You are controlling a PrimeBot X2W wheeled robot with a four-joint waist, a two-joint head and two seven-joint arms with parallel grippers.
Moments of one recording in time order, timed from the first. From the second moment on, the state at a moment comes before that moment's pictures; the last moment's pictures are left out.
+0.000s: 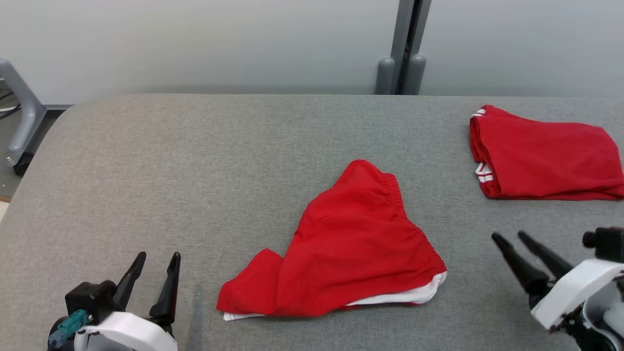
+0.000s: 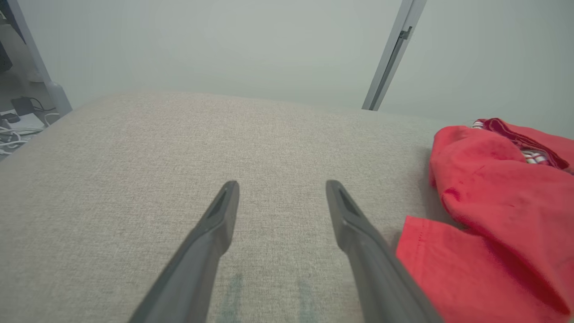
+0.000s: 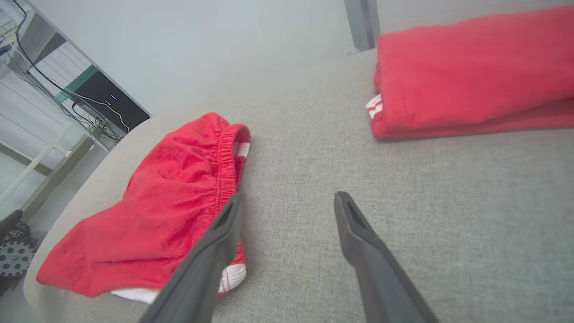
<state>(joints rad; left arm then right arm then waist) -0.10 0.25 -0.20 0.43 -0.48 -0.11 -0.24 -0.39 -0.66 0.88 0.39 1.29 0.13 -0.21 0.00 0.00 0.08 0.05</state>
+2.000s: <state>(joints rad) -0.20 0.56 -0.70 0.23 -1.29 -0.13 0.21 -0.17 -0.31 0.34 0.20 0.67 0.13 -0.19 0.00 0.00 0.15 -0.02</state>
